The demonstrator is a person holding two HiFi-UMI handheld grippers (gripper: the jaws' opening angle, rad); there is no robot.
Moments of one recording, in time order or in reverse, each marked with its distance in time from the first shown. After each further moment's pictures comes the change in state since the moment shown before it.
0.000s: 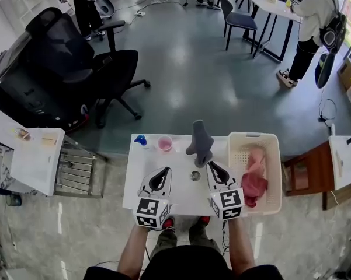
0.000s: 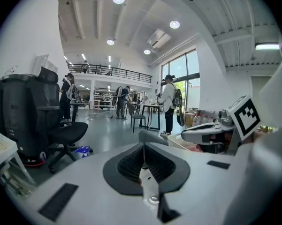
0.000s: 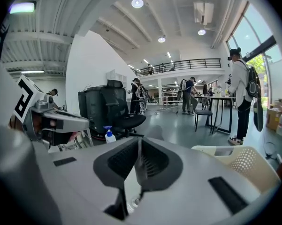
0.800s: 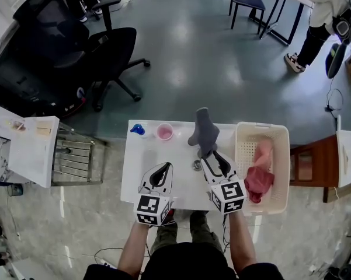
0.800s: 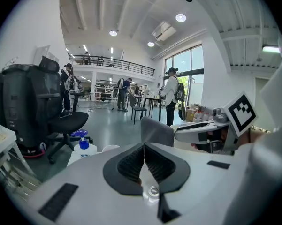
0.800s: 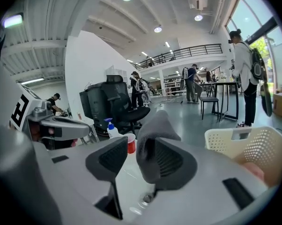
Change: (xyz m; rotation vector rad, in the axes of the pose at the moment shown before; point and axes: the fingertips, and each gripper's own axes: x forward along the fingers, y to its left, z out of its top) left arm 0.022 0.007 -0.041 -0.047 0.092 0.007; right arm 0.038 0.002 -0.037 0.095 0.090 0.085
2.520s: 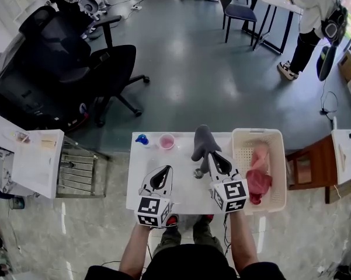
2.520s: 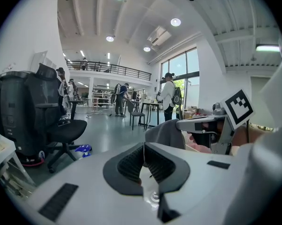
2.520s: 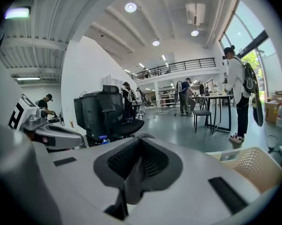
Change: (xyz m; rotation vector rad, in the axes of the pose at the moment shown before) left arm -0.017 0.008 0.030 0.038 -0.056 -0.023; right arm -0.015 -0.001 0.057 -0.030 -0.137 -0.096
